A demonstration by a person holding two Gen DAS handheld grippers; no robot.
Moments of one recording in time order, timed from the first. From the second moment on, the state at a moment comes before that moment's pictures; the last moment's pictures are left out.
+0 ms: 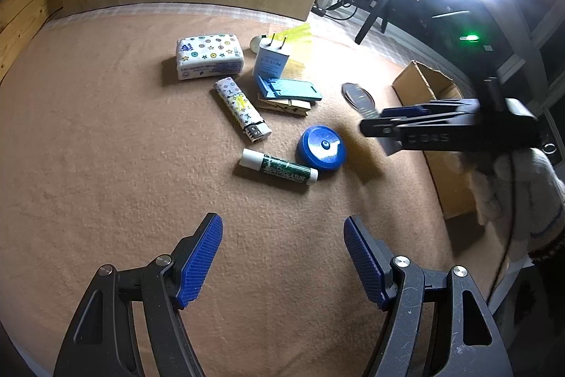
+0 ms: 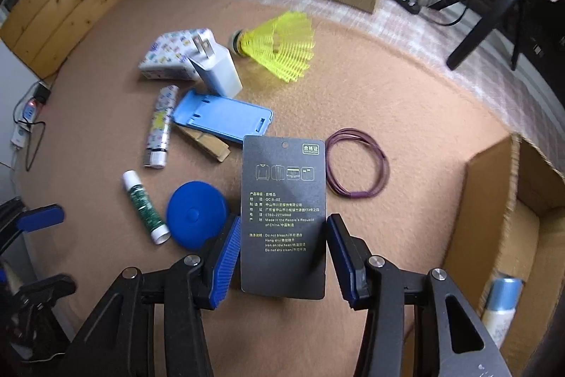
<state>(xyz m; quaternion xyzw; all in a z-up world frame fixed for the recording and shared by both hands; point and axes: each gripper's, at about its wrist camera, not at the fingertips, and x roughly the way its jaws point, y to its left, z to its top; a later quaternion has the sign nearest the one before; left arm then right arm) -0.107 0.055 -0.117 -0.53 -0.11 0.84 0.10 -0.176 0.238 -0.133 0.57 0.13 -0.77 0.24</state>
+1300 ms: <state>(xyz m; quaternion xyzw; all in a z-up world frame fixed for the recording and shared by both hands) -0.150 0.069 -0.128 -0.53 -0.08 0.84 0.09 -0.146 0.408 -0.065 0.48 -0.01 -0.87 0.08</state>
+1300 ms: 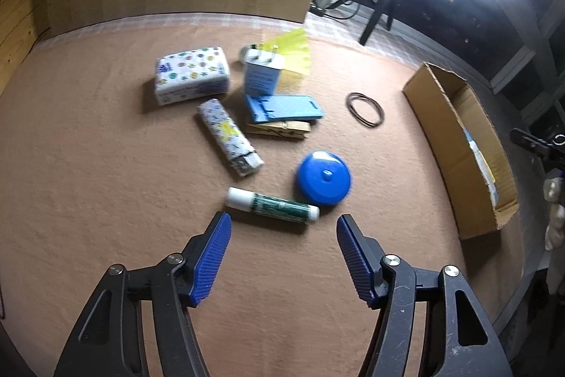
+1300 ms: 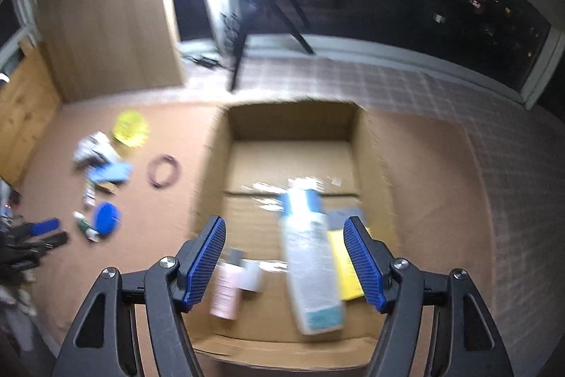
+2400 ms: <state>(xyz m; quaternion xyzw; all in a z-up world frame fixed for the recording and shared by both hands) -0.200 0.050 -0.164 -0.55 -0.06 0.83 0.08 -0.210 0.172 -0.171 0.59 0.01 -0.78 0.22</state>
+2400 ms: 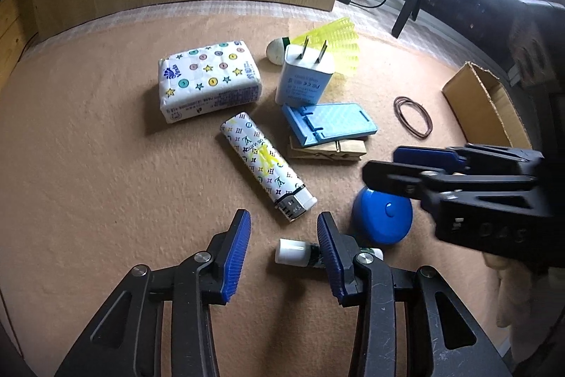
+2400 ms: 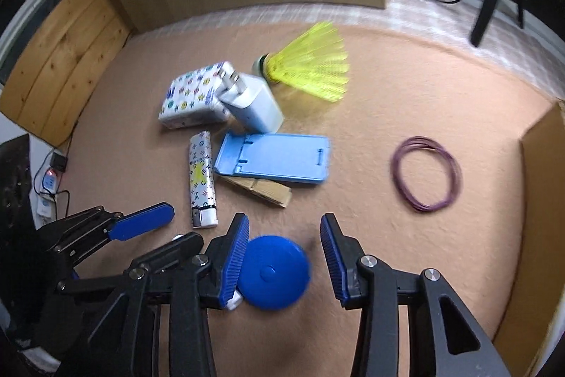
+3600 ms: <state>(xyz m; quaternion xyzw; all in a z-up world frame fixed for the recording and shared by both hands) -0.150 0.056 -0.165 -0.56 -0.14 0.81 0.09 -0.113 0.257 -0.169 0.59 -0.03 -0.79 0.19</state>
